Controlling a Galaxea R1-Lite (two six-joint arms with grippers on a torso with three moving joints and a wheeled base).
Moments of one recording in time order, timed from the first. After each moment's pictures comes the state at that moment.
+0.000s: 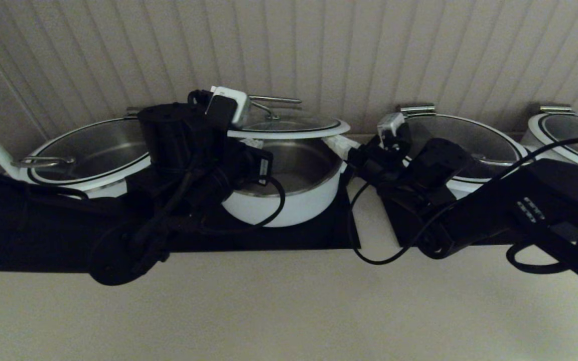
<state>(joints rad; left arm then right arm) -0.60 1.82 -1.01 -0.82 0.30 0.13 0.42 2.27 -1.25 -1.48 0.48 0.00</state>
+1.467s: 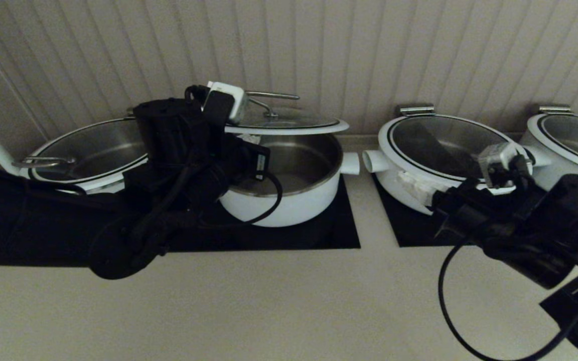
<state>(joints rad) -0.58 1.82 -1.02 -0.82 0.30 0.15 0.34 1.77 -0.44 -1.52 0.33 -0.02</state>
